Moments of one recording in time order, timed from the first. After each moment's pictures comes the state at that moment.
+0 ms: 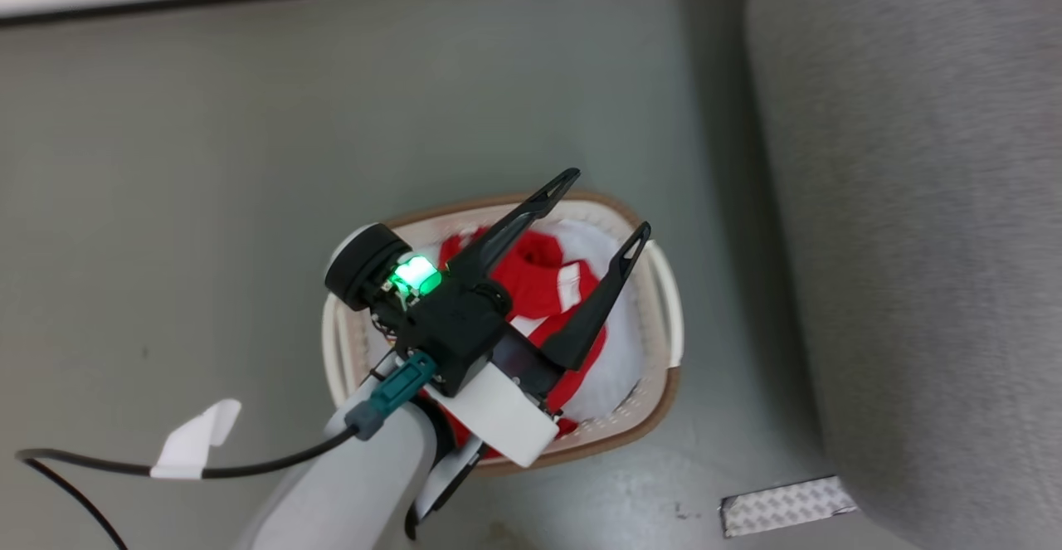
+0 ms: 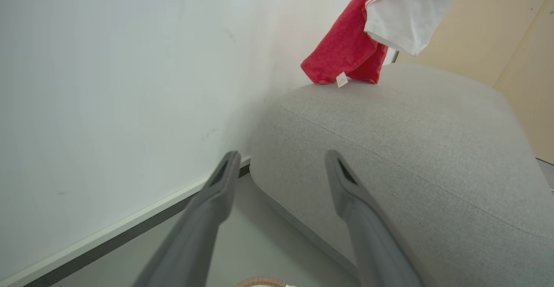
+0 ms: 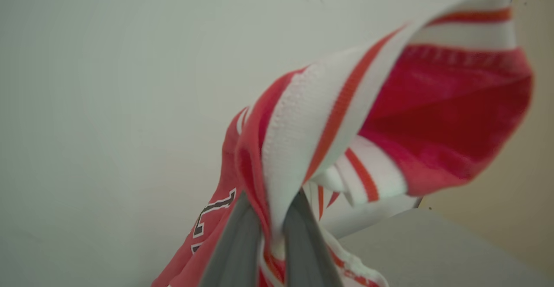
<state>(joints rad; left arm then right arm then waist) -0.56 0.17 -0.57 -0.03 -0.14 -0.11 -0.11 -1.31 -0.54 -0.35 0.66 0.13 0.13 0.04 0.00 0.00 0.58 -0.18</state>
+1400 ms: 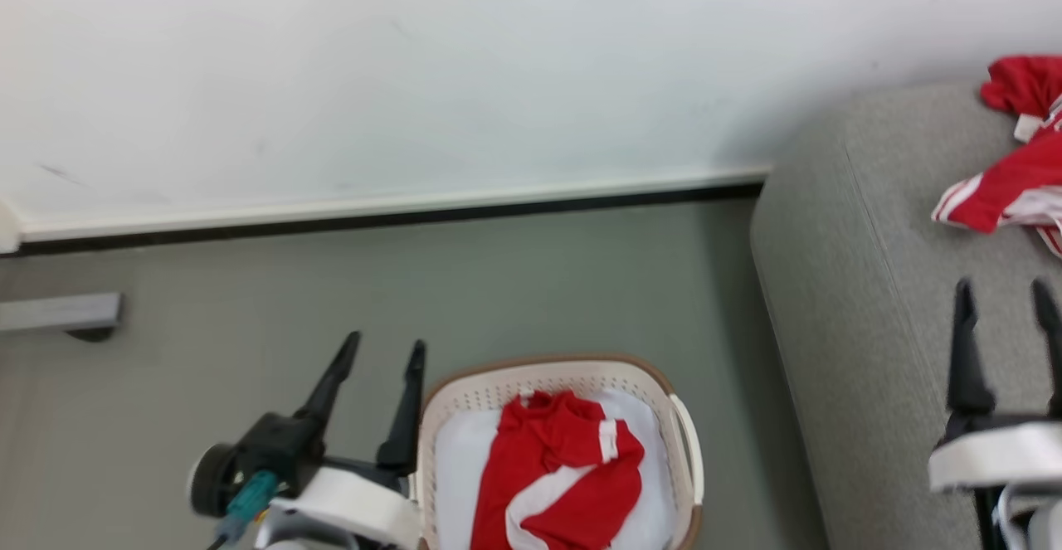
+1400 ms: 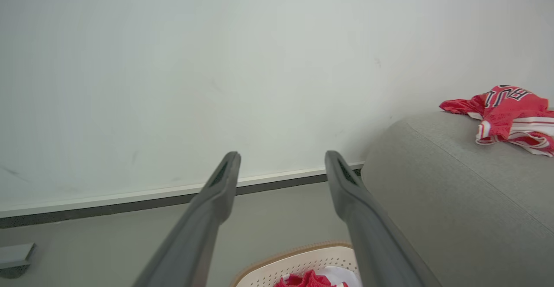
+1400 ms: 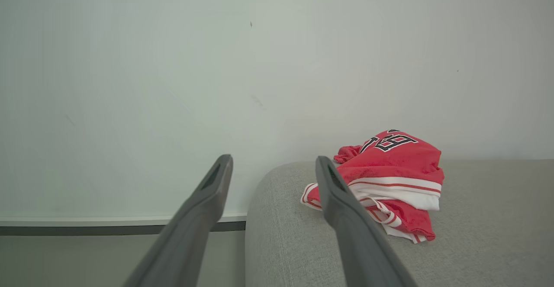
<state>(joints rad) -0.21 0.20 -0.35 0.16 -0.29 0.12 -0.26 -0.27 -0.06 -0.19 0.27 0.07 0.13 -0.25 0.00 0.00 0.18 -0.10</state>
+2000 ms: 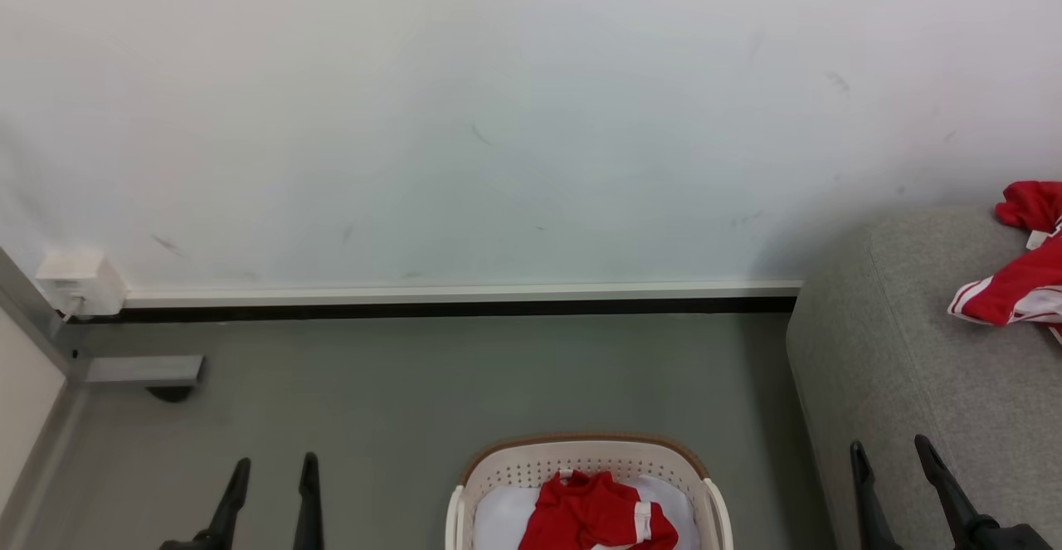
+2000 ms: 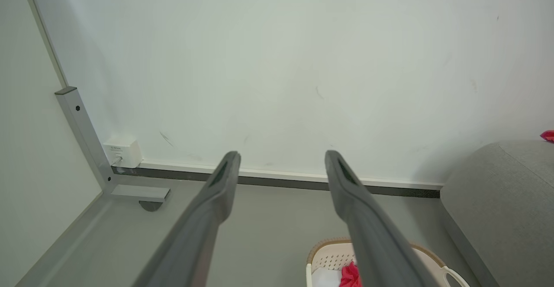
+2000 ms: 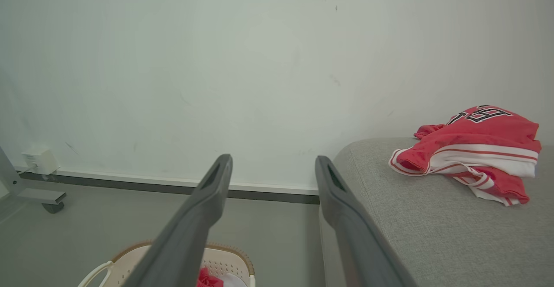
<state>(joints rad) 0.08 0.12 -0.06 0.12 -0.19 0.07 -0.26 0.03 -0.05 -0.01 0.21 0.13 0.13 -0.26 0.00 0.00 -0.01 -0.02</state>
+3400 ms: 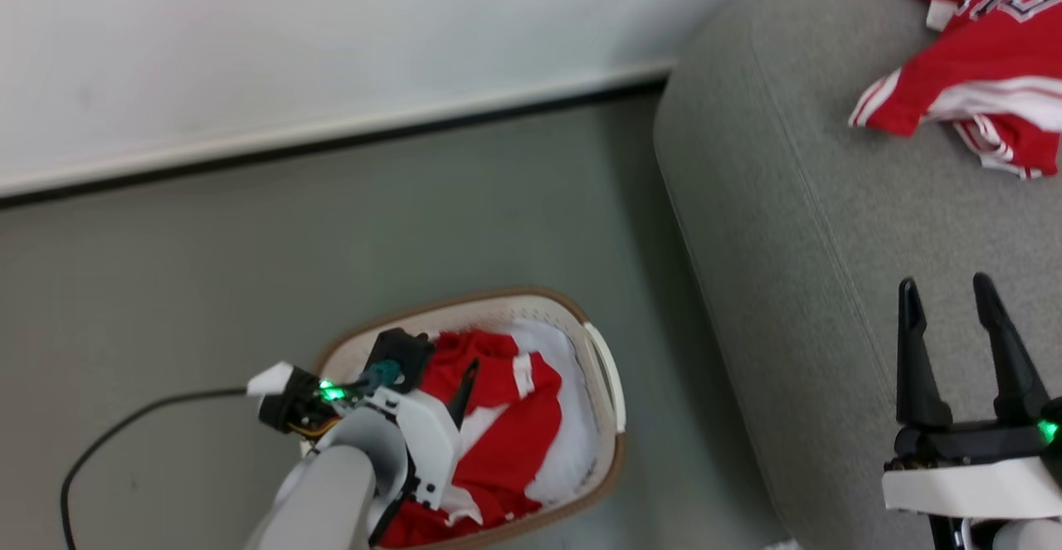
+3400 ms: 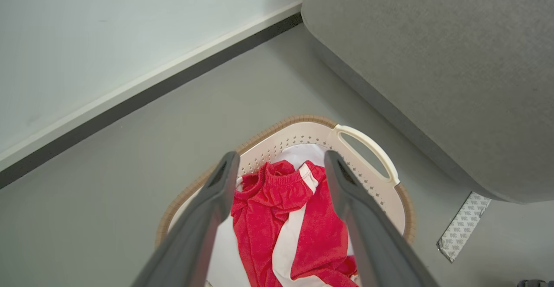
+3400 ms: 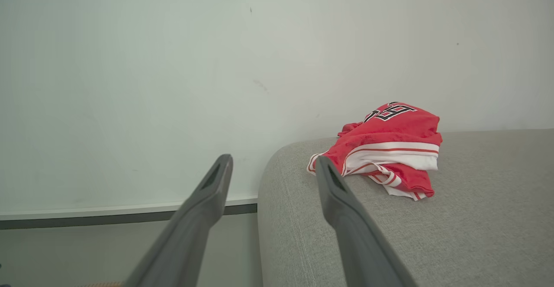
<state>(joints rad) -0.50 0.07 -0.31 0.68 0.04 -0.12 -0.05 -0.15 -0.05 -0.03 0.05 0.20 0.13 -0.26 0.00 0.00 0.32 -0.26</state>
